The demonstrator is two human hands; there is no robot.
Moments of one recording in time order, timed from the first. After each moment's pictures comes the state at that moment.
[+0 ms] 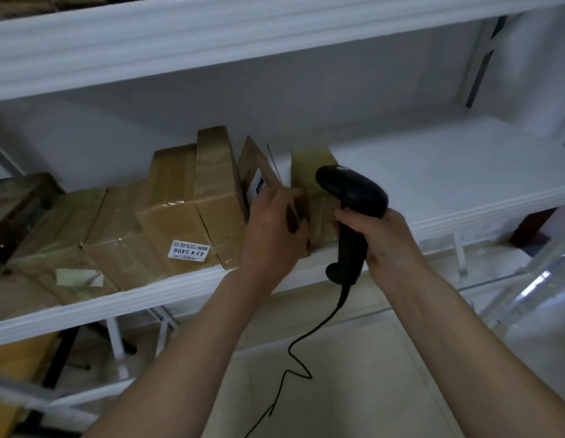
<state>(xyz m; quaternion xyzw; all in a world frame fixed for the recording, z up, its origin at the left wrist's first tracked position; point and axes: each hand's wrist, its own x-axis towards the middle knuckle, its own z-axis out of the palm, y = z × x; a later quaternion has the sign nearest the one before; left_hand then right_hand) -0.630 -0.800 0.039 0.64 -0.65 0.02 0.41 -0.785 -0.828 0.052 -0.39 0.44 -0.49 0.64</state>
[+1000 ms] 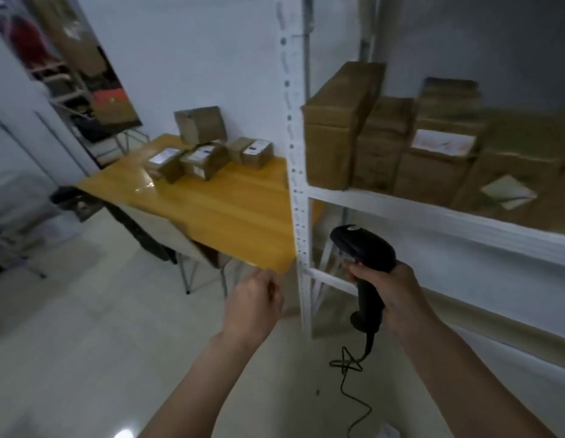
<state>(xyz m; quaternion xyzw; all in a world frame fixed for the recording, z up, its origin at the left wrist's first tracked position) -0.267 -0.304 -0.071 0.90 -0.32 0.02 0.29 -0.376 -0.490 -0.040 -0.55 0.39 -0.17 0.72</state>
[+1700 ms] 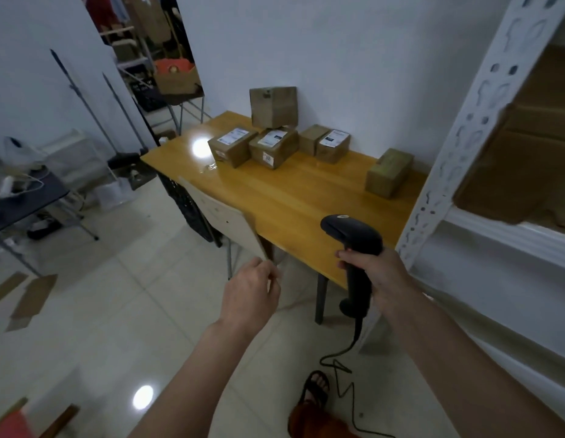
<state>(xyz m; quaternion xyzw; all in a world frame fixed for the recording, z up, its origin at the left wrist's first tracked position) -0.094 -0.171 -0.094 0.93 -0.25 0.05 0.25 -0.152 -0.372 -0.063 -0.58 0.33 -0.06 0.74</state>
